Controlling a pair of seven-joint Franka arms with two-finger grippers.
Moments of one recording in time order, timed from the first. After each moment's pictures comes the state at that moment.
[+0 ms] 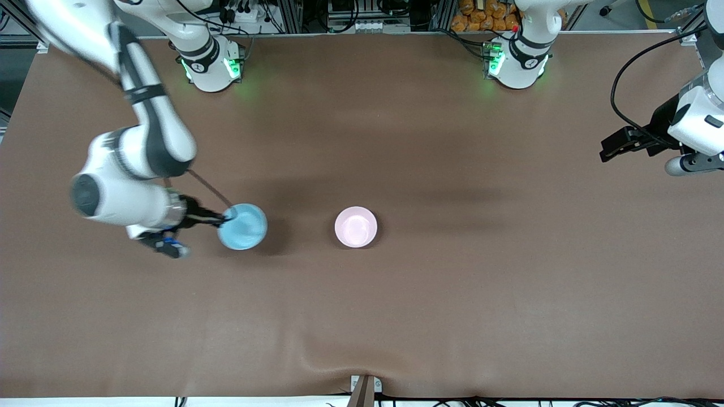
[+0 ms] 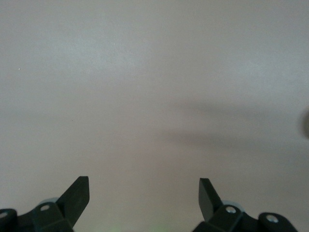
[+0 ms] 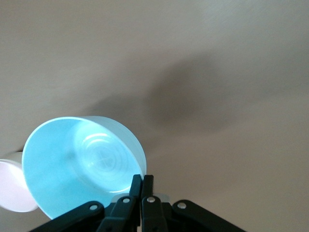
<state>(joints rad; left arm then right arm) 0.19 -0.03 -0.24 -1.70 -0.02 1.63 -0.17 0.17 0.37 0.09 -1.80 0.27 2.05 0.56</state>
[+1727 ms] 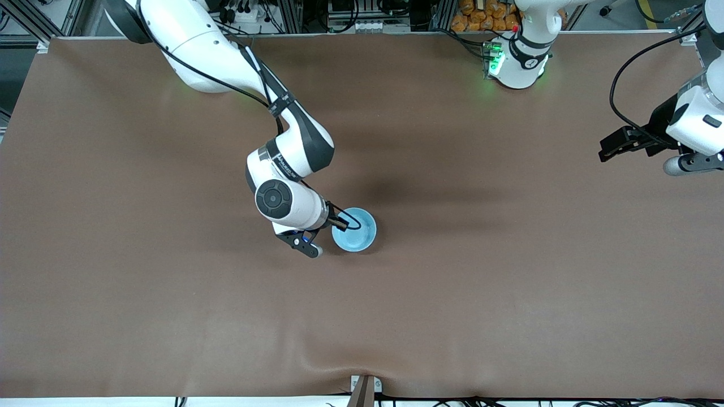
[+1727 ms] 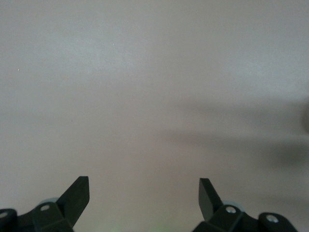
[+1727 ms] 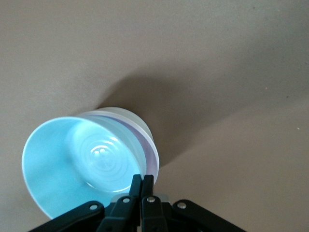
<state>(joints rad) 0.19 -0.03 -0.24 -1.70 -0.02 1.63 -0.17 0.52 0.74 0.07 -1.40 0.28 2.11 0.97</state>
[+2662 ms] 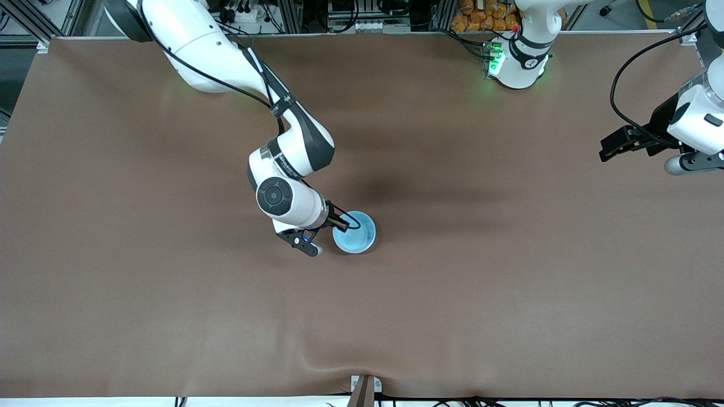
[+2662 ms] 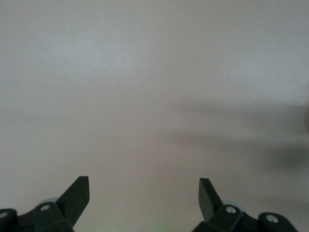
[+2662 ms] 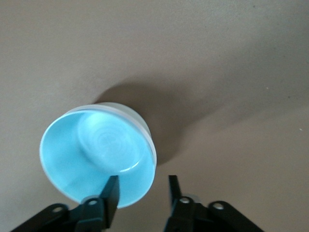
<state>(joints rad) 0.19 -0.04 -0.24 -1.70 -0.02 1.63 -0.17 0.53 0.72 0.07 -1.42 0.28 2.10 0.97</state>
